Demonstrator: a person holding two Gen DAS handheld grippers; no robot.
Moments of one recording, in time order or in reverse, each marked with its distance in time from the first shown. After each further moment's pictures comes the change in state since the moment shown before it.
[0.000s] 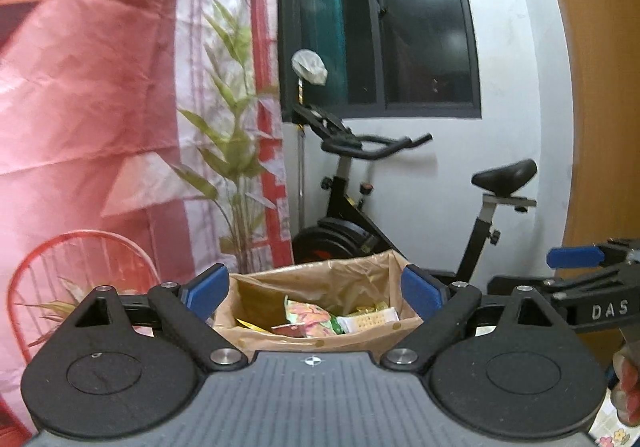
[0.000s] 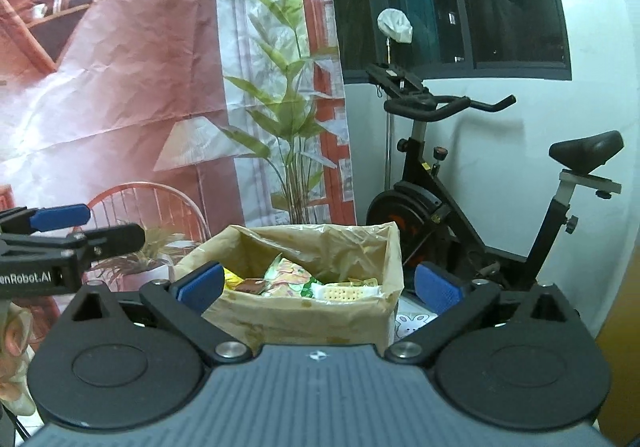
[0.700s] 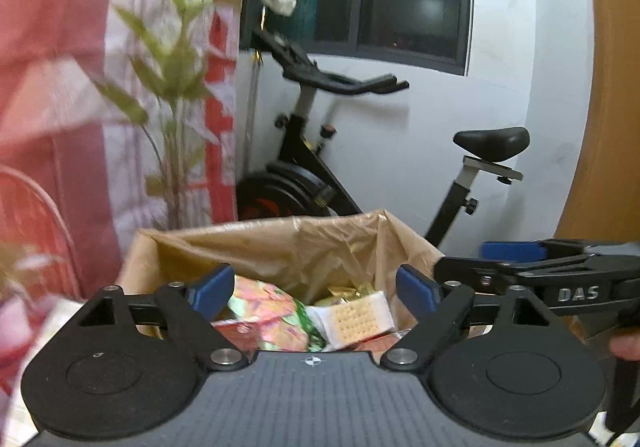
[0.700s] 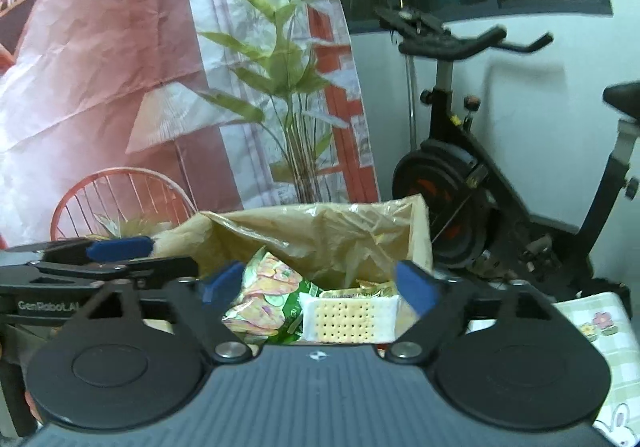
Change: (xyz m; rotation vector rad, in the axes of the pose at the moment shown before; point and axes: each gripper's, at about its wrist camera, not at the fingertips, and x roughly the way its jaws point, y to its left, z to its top) left arm 0.174 0.025 -0.036 -0.067 0.156 -0.195; right arm 0.159 -0.055 -0.004 0.065 0.102 0.090
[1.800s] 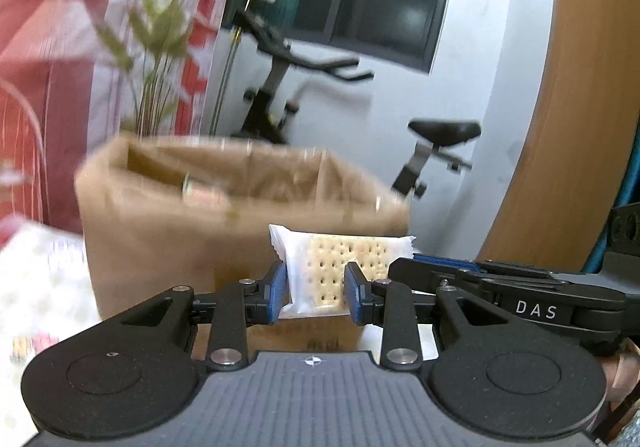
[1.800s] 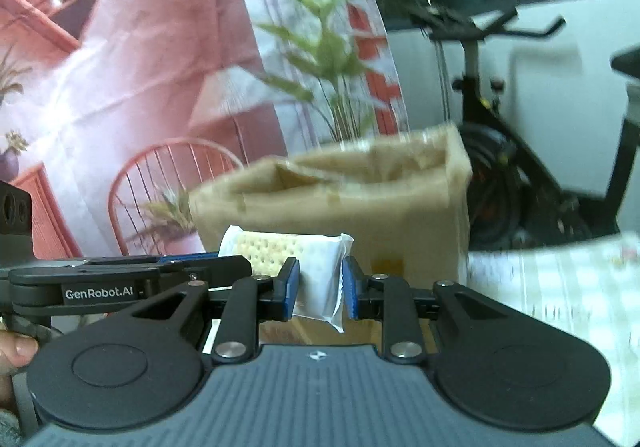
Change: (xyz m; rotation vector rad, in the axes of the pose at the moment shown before) left arm -0.030 -0.014 -0.084 -0.116 -0.002 -0.143; right arm -0.063 0.020 -0.095 0.009 -0.041 0.142
